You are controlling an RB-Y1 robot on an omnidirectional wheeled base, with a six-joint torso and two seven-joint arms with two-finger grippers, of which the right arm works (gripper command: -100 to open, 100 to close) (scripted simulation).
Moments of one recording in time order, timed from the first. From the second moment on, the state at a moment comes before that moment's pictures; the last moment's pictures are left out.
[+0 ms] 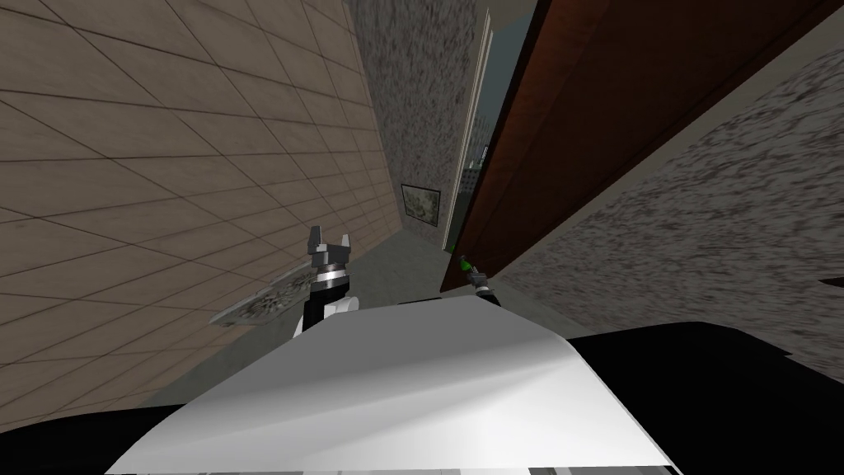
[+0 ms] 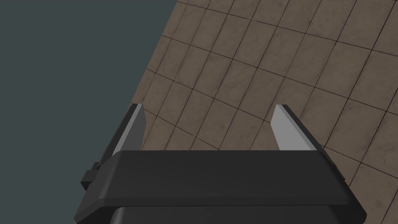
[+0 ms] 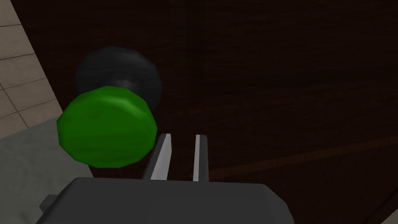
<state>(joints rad) 0.23 -0.50 0.36 -0.96 -0.66 -0.87 -1.55</state>
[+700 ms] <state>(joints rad) 0.23 -0.50 0.36 -0.96 -0.66 -0.87 -1.55</state>
